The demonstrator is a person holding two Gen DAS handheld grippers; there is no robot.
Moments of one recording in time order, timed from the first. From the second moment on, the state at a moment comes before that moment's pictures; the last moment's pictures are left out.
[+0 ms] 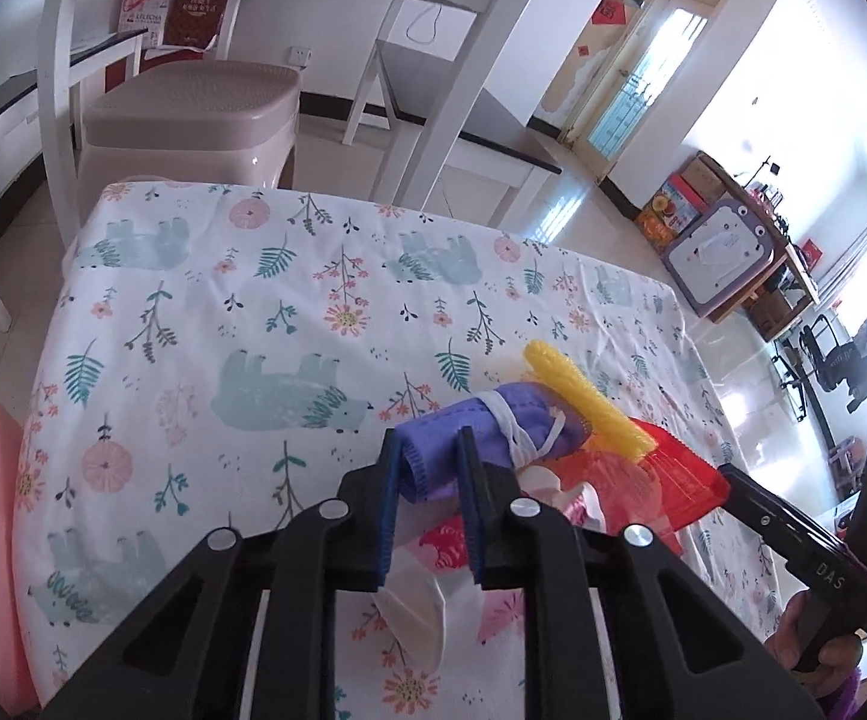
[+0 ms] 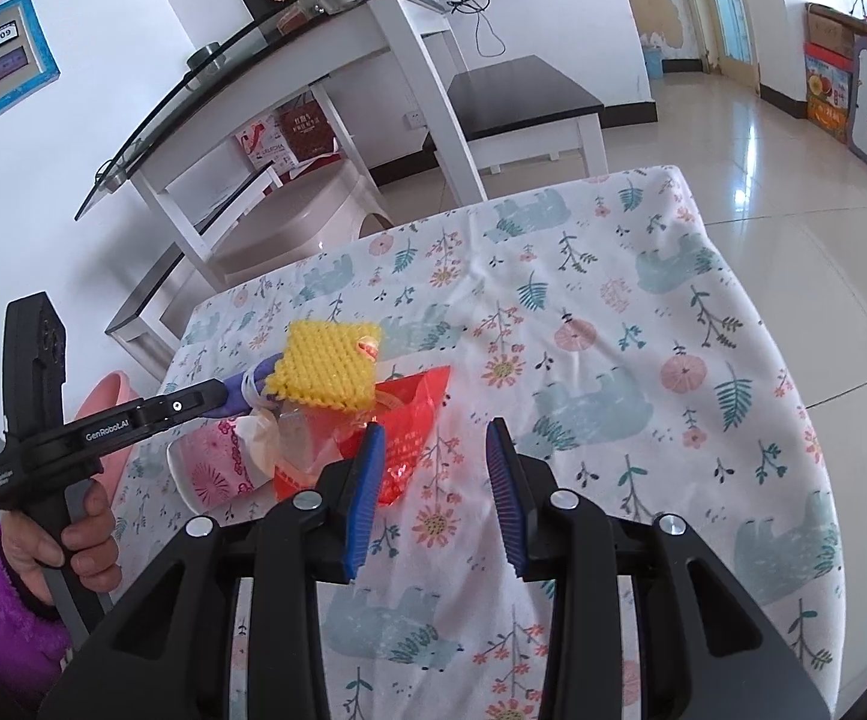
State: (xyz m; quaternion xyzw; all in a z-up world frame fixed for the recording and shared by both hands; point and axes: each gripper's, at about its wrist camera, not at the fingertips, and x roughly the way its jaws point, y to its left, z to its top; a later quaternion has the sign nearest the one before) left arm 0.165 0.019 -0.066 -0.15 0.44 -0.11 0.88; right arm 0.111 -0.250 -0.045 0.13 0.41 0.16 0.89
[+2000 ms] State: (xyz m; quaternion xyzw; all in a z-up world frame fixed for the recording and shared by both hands) left arm 0.054 0.062 0.009 -0.15 0.32 -0.07 0.94; right arm 0.078 -0.224 -0.010 0.09 0.37 0.15 0.91
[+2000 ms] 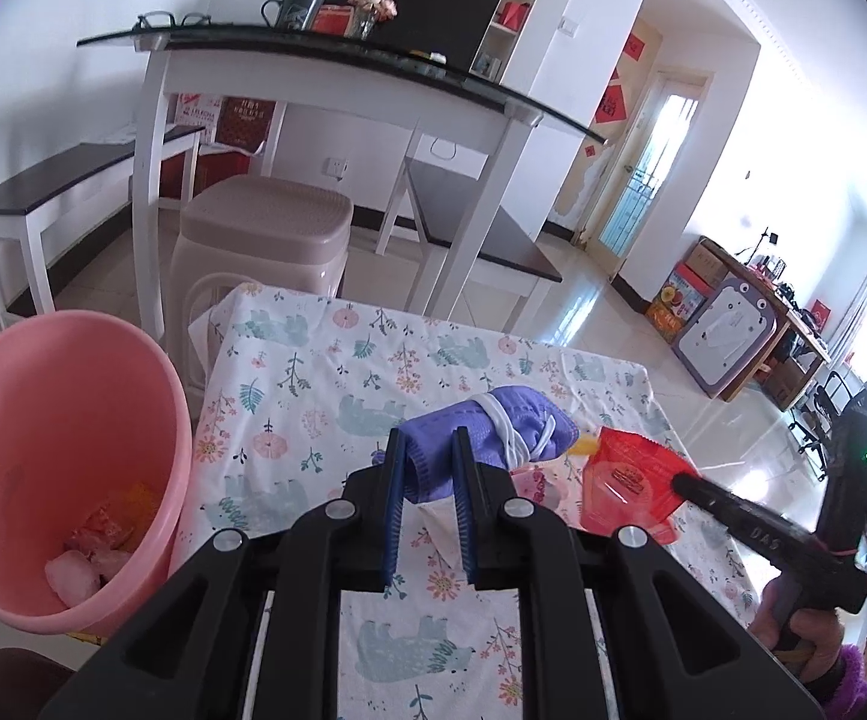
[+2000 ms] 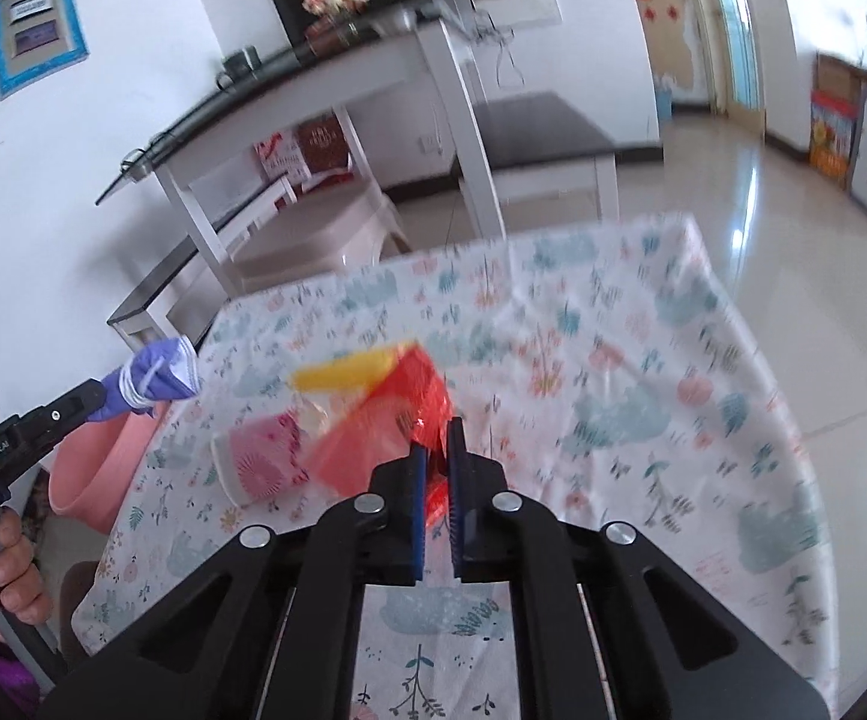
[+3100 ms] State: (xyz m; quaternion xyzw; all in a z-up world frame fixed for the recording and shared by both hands) left arm -0.052 0.156 0.047 -0.12 0.22 0.10 0.96; right arm 0.053 -0.069 0.077 0.02 0.28 0.31 0.91
